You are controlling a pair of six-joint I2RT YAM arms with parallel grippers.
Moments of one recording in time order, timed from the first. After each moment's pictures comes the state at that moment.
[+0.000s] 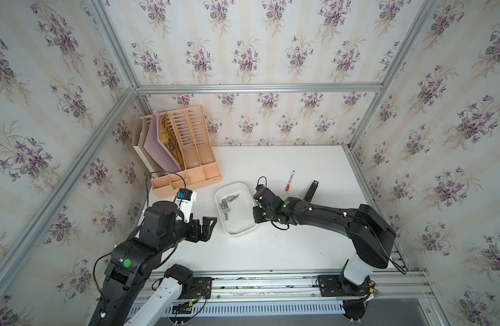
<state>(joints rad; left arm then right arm) -0.36 0.61 1.06 -1.13 0.15 -0.27 0.95 1.70 1.10 -0.39 0.07 0.65</state>
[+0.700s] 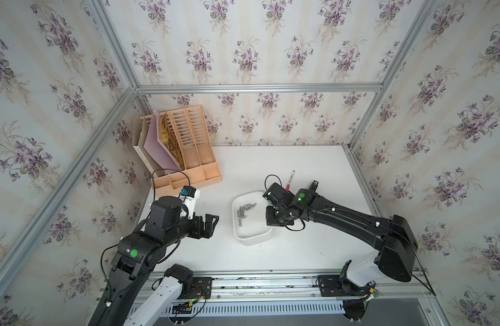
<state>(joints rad) -0.36 0.67 1.06 -1.13 0.15 -0.27 0.95 1.53 1.23 -0.95 -0.01 0.91</state>
